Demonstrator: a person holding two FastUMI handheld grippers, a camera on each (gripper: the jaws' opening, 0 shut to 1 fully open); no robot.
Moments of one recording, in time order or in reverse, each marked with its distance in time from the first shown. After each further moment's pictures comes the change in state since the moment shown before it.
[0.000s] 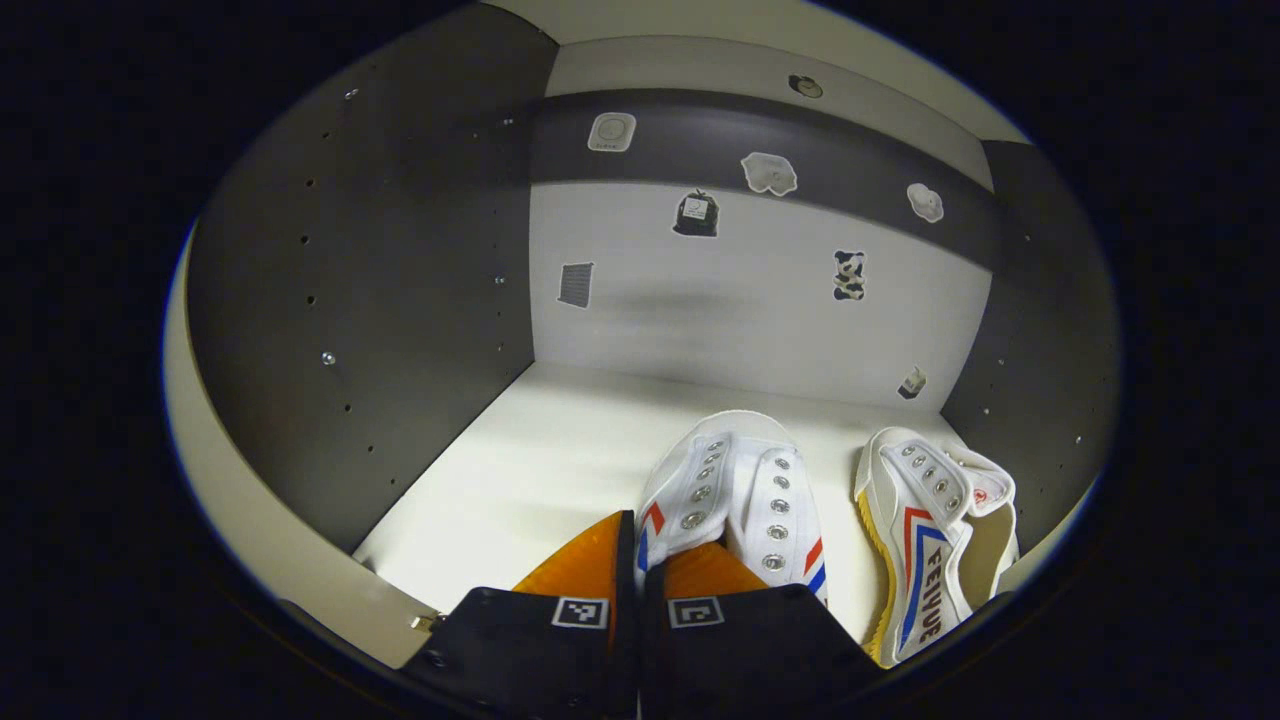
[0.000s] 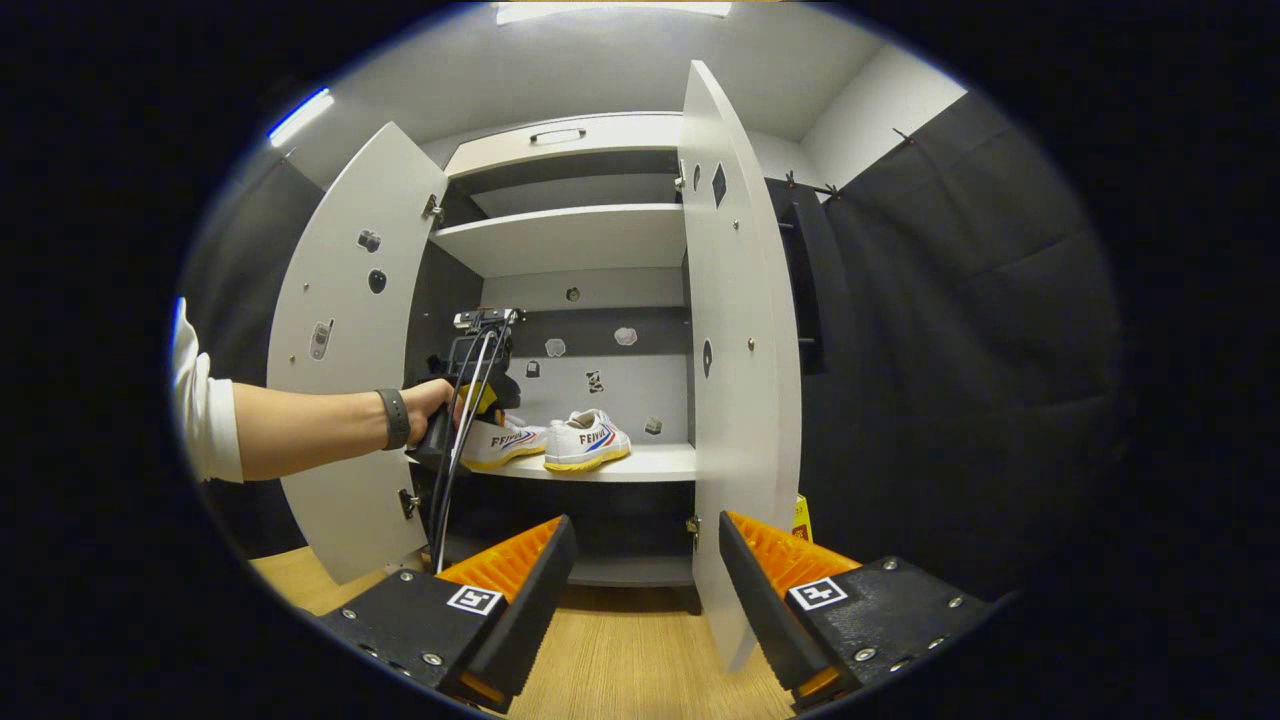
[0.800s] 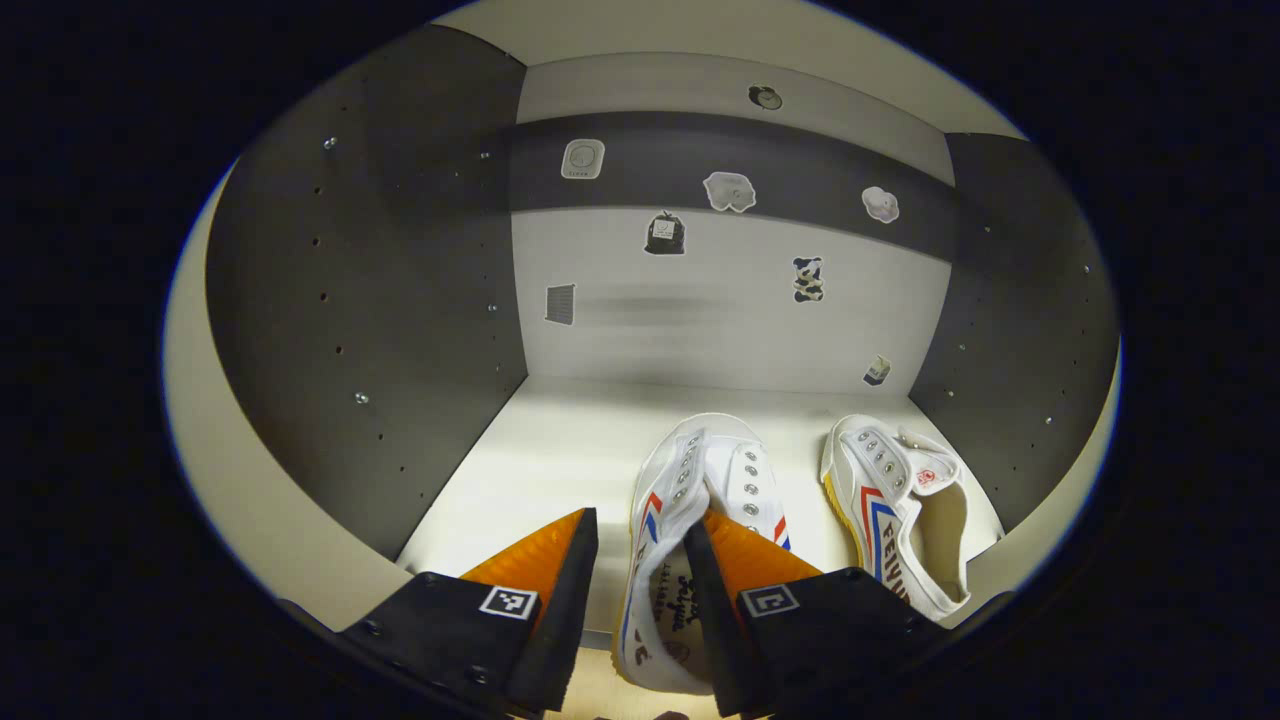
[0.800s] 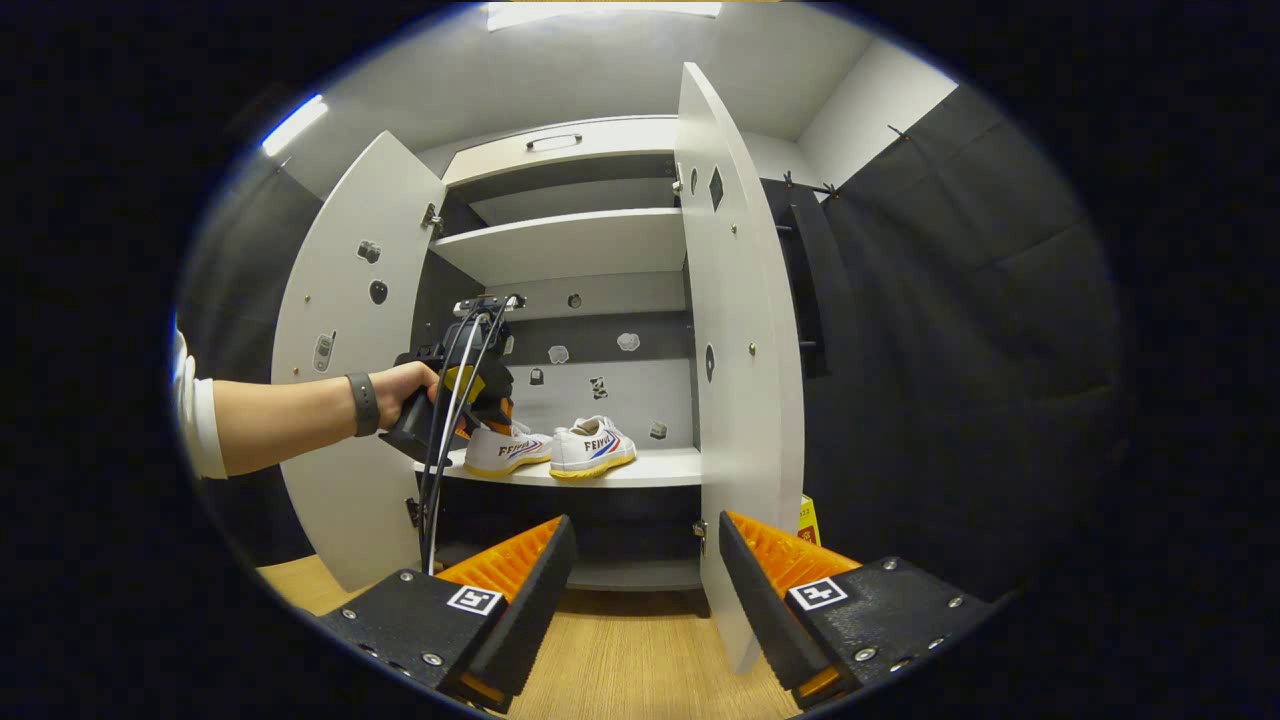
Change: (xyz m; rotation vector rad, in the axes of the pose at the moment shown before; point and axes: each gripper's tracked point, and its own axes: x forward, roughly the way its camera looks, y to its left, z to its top) left arm -0.051 -0.003 0.014 0.045 0.000 -0.062; right arm -0.001 0.003 0.006 0.025 -0.012 0.014
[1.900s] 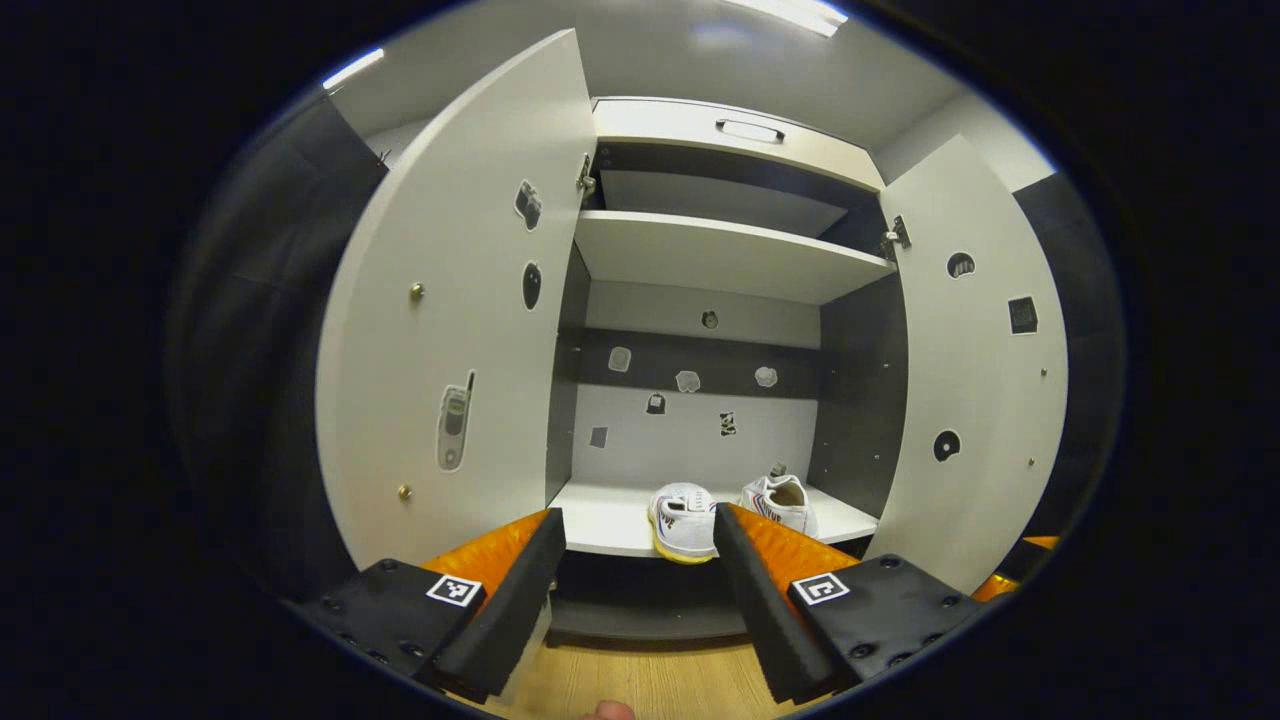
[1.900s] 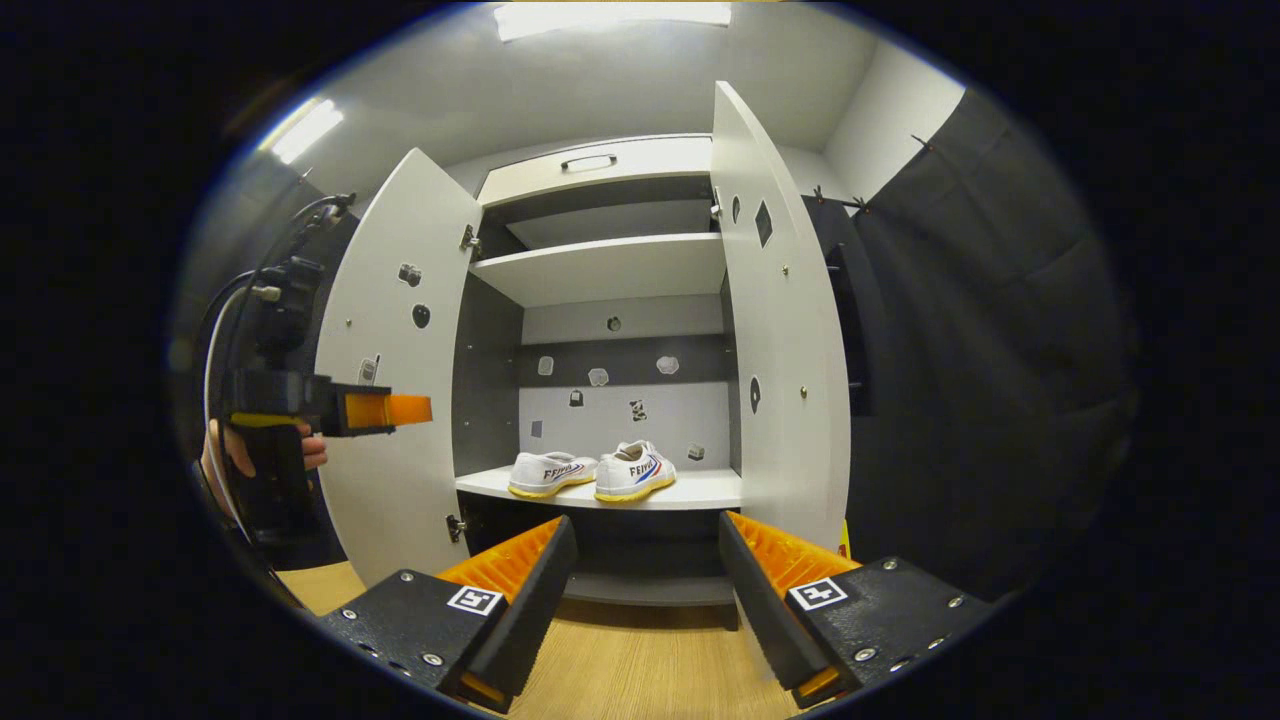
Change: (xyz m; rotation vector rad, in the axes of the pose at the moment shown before) left arm -0.265 0.055 -0.055 -0.022 -0.602 -0.091; right arm -0.009 0.031 0.025 -0.012 -0.046 0.096
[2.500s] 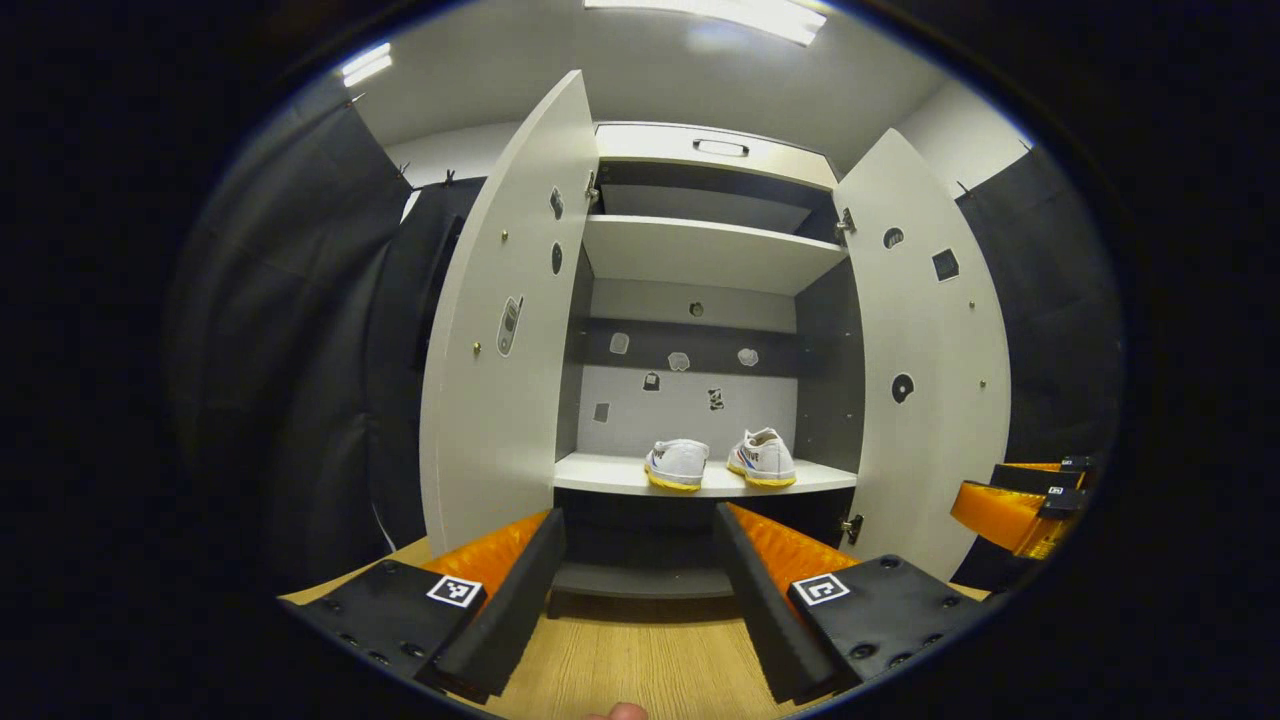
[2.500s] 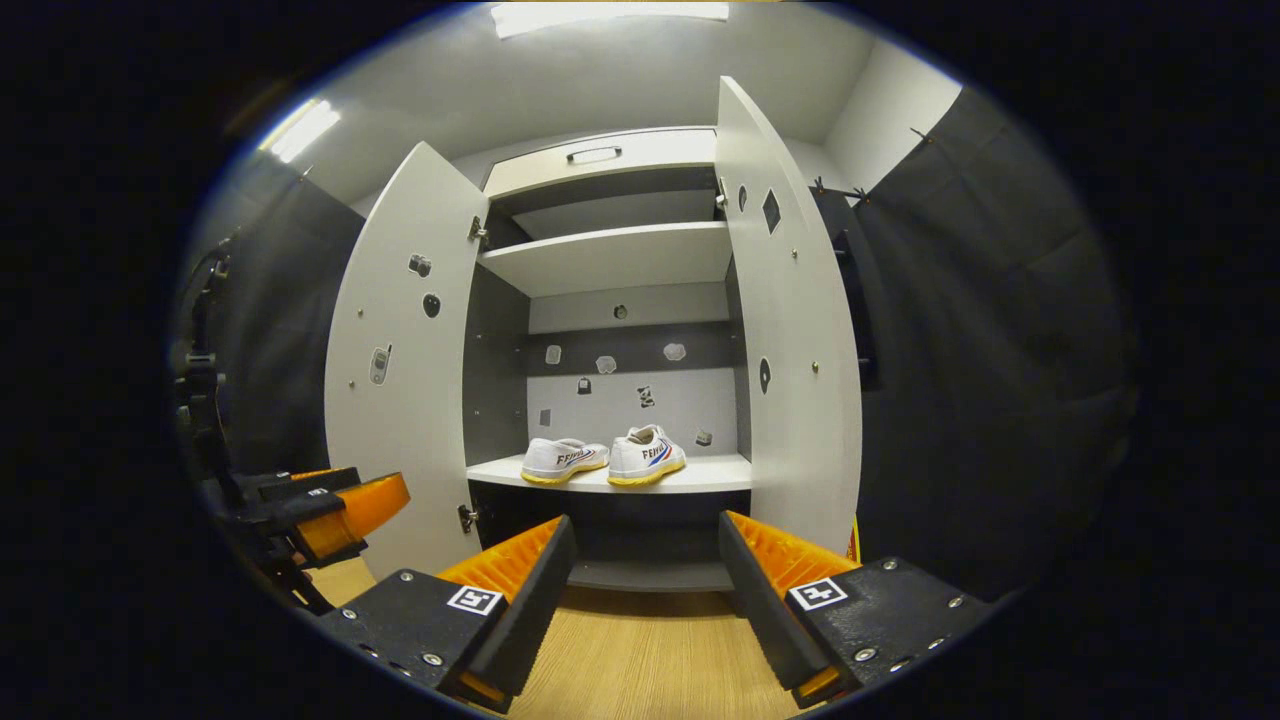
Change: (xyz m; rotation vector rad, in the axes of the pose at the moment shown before) left arm -0.078 -0.014 -0.064 -0.004 -0.028 -0.002; right arm -0.012 0.014 -0.012 0.017 0.024 0.007
